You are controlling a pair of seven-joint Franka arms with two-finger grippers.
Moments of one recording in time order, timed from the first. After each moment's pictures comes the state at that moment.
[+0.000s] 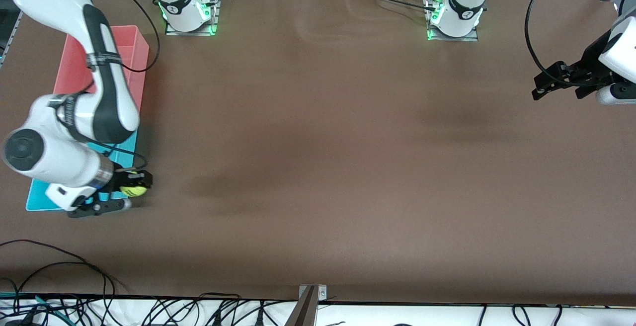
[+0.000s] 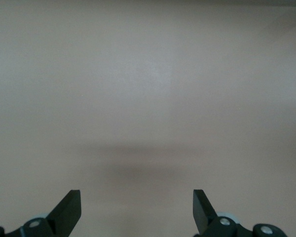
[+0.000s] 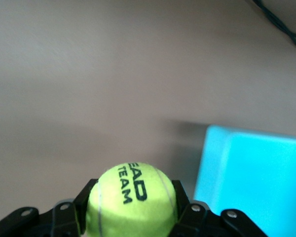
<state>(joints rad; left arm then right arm) -0.04 0.00 0.00 -1.58 -0.02 1.59 -0.10 0.10 0.57 -0.10 -1.45 0.02 2.00 -0.18</state>
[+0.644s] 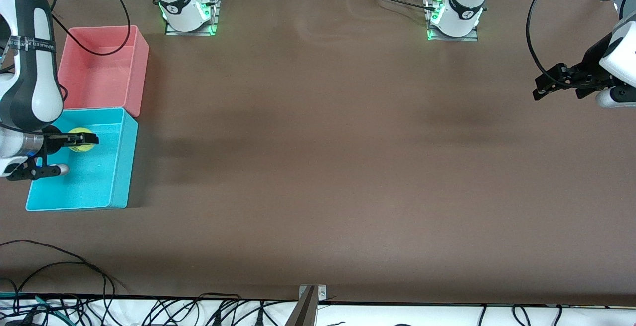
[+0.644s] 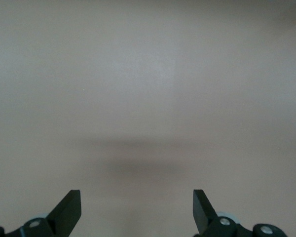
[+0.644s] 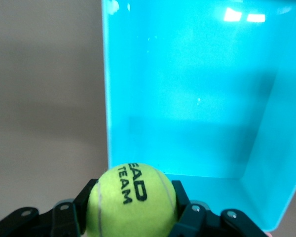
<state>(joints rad) -0.03 0.01 0.00 -1.58 -0.02 1.57 -0.10 -0.01 0.45 -0.23 -1.63 0.02 1.80 -0.36</state>
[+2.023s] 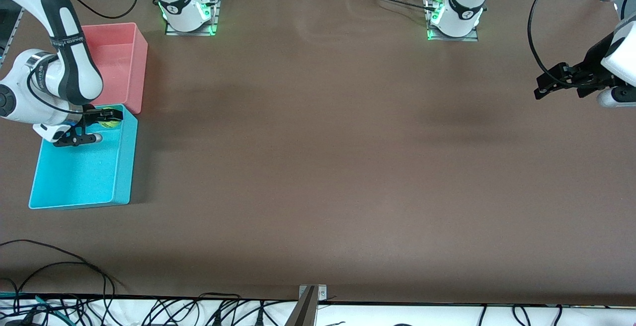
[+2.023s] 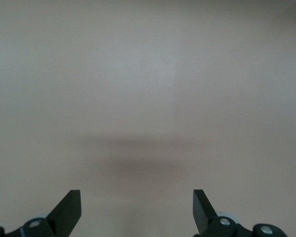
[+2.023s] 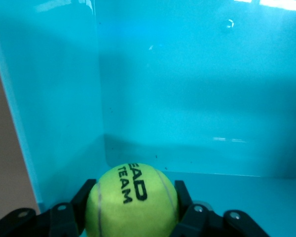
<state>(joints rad) -0.02 0.01 0.00 -1.58 -0.02 1.56 -0.09 -0.03 0.34 -0.27 -2.15 0.03 2.21 -0.45</state>
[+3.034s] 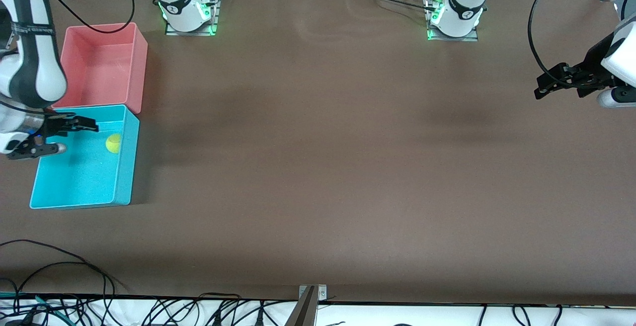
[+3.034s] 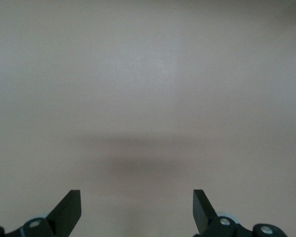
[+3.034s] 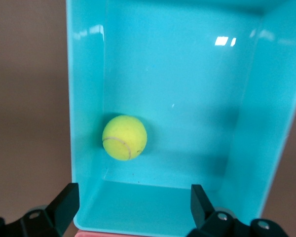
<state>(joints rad) -0.02 0.01 0.00 -1.58 -0.02 1.56 -0.09 -0.03 0.32 -0.27 -1.87 0.03 2.03 -0.48</state>
